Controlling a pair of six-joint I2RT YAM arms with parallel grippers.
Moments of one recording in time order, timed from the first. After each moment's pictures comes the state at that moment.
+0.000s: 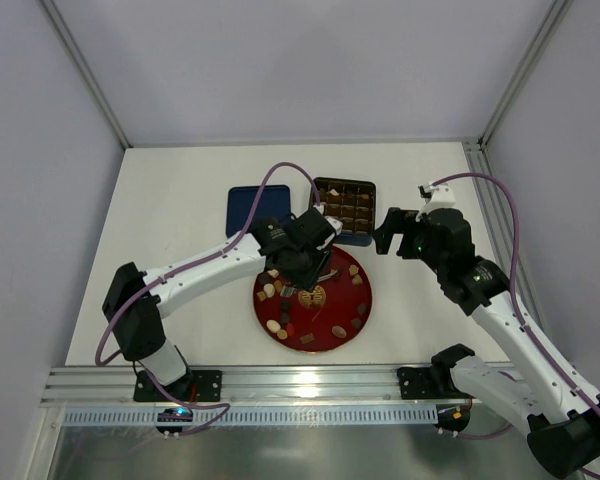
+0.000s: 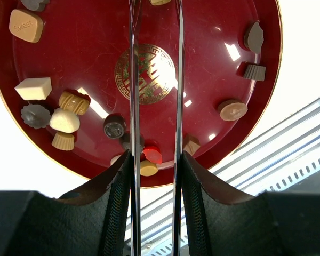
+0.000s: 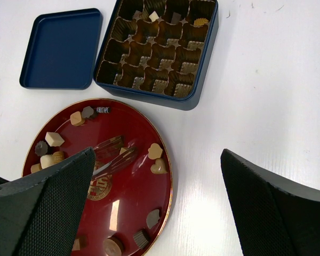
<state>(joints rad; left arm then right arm) -0.98 1.63 1.42 -0.92 -0.04 -0.37 0.42 0.86 0.84 -0.45 0.12 0.37</state>
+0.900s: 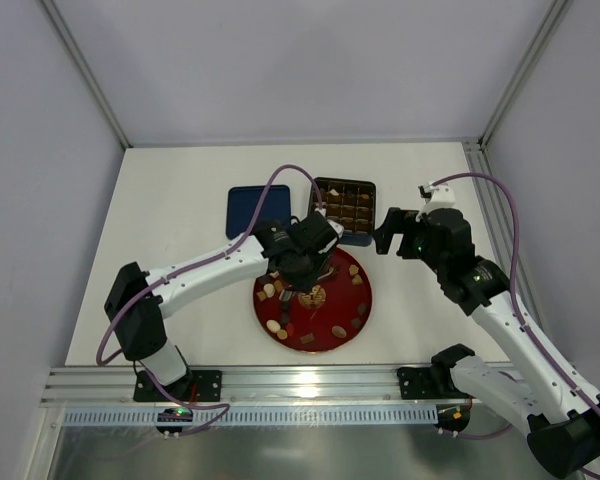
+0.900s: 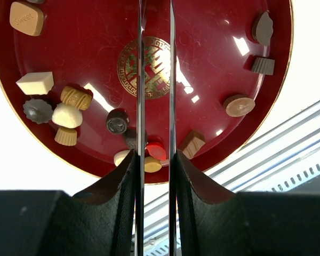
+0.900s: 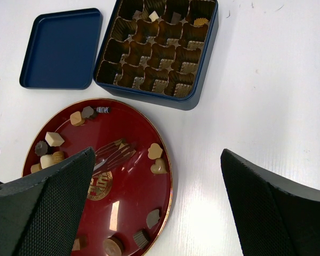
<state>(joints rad) -0.99 1.64 1.42 -0.94 -0.07 -0.36 0.42 0.86 0.84 -0.45 0.12 0.37</state>
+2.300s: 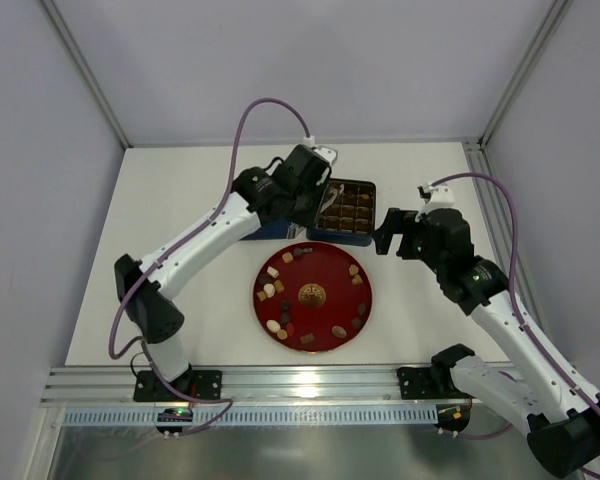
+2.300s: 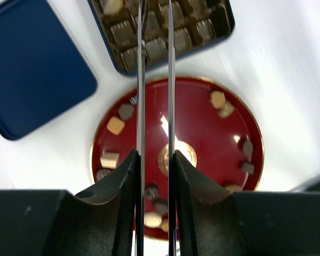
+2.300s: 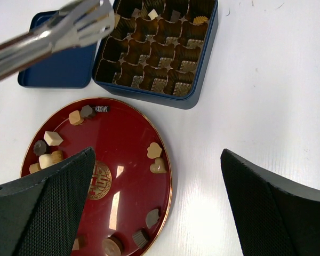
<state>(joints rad) -0.84 1.73 1.83 -0.97 -0.16 -0.30 0.42 0.86 0.84 -0.44 0.12 0.37</state>
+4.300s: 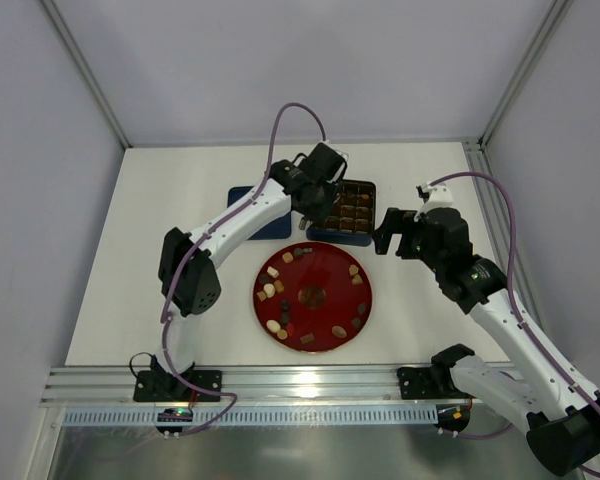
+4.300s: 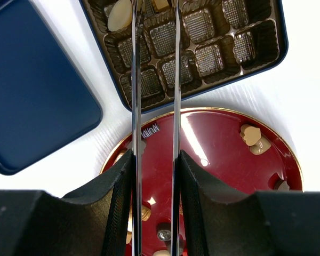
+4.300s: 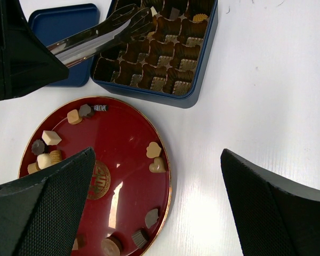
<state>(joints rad) -0.77 2.05 2.01 -0.93 -0.16 -0.24 0.42 0.87 0.84 -0.44 0.12 0.37</state>
